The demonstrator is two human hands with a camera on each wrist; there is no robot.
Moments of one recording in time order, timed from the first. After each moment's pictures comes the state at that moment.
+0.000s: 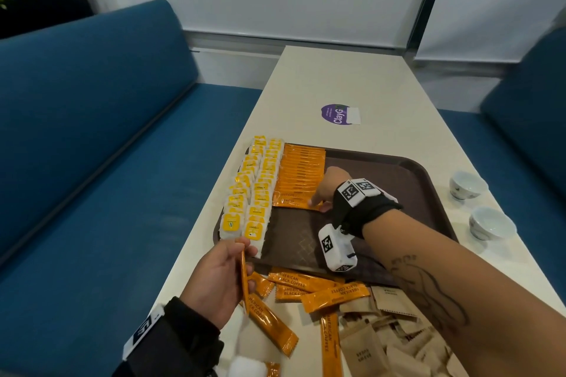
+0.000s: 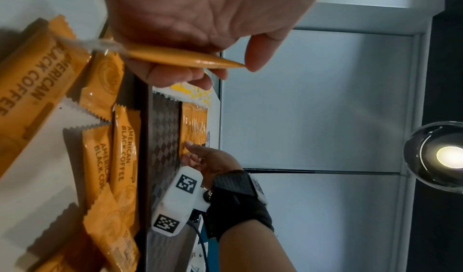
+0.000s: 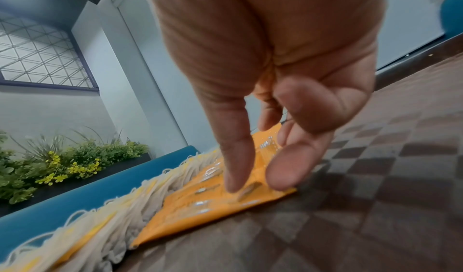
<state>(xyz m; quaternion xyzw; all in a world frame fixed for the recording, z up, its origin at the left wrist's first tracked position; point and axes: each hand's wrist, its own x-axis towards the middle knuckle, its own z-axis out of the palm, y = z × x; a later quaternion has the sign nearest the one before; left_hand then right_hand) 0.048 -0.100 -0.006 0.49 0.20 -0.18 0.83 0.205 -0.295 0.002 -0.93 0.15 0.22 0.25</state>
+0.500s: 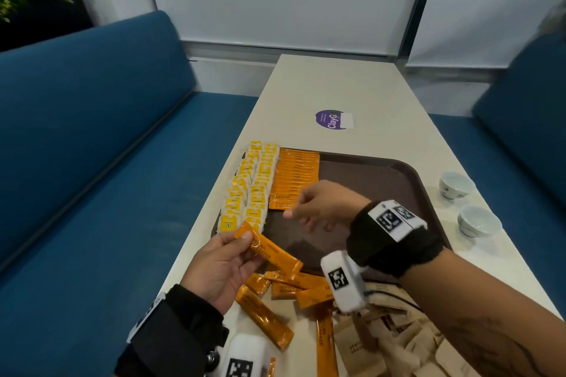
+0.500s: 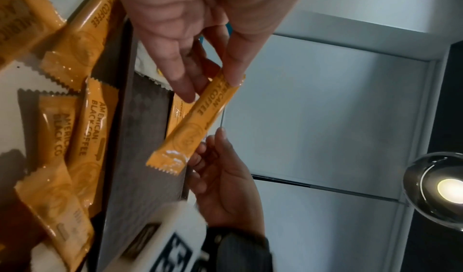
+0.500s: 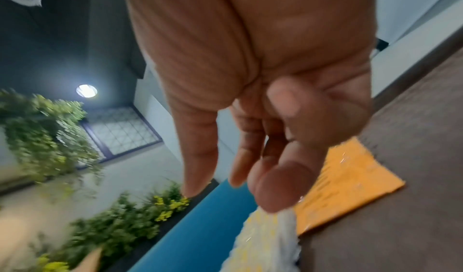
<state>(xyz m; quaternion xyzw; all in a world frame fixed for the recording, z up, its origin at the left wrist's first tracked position) 0.051 -0.106 0.004 0.43 0.18 -0.14 0.88 0.118 -0.290 0.052 -0.89 -0.01 0.24 0.38</state>
